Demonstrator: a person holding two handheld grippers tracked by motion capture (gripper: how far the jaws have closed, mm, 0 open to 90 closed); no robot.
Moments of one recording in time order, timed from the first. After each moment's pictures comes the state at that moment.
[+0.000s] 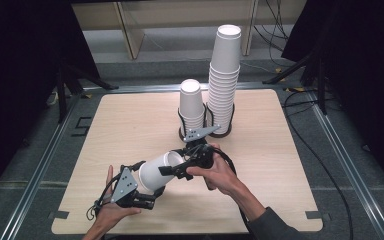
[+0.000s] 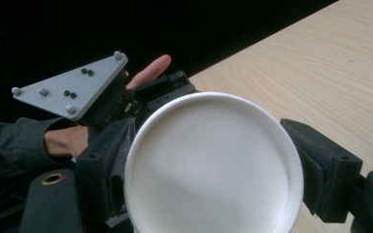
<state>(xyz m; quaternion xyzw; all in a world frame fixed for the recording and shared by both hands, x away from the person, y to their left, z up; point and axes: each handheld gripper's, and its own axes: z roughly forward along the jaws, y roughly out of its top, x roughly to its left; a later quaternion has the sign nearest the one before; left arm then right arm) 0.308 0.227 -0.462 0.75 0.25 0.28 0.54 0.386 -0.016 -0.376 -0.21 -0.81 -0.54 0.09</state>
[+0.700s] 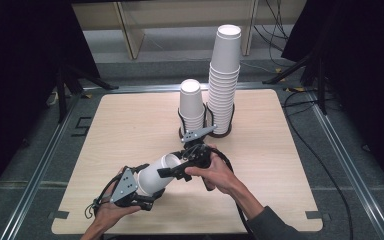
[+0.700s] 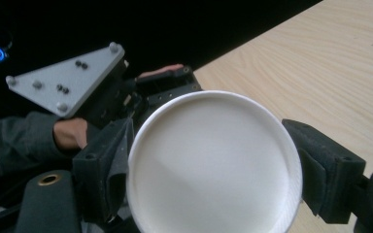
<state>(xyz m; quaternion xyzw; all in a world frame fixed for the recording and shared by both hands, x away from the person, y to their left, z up) 0.307 0.228 -0.457 0.79 0.22 0.25 0.52 0.390 -0.013 -0.382 -0.21 -0.82 -0.52 0.12</state>
